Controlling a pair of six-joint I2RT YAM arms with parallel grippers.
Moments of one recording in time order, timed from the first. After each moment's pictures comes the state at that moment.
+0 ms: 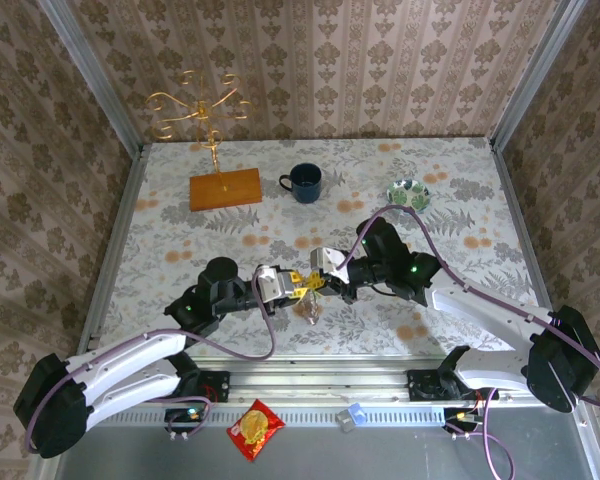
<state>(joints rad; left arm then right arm) -0.84 0.89 0.39 0.24 0.49 0.37 0.71 1.22 0.81 -0.21 -0.65 -0.53</state>
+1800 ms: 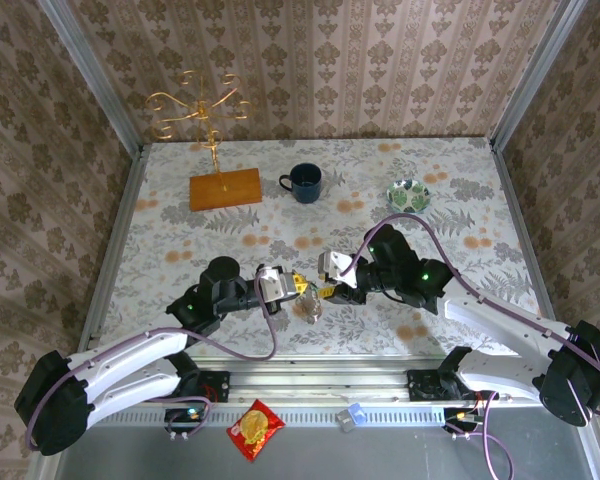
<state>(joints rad) -0.84 0.91 0.40 0.25 0.48 0.41 0.73 1.12 0.78 -0.30 -0.48 -0.53</state>
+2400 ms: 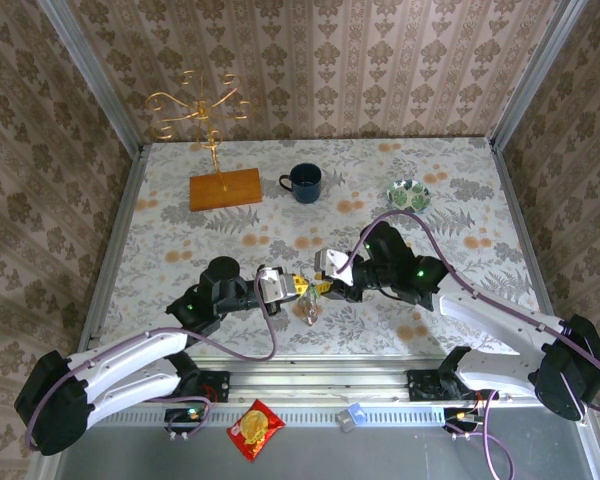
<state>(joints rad) -0.84 0.91 0.40 0.25 0.50 0.41 0.73 1.16 0.80 -0.28 -0.51 -0.54</state>
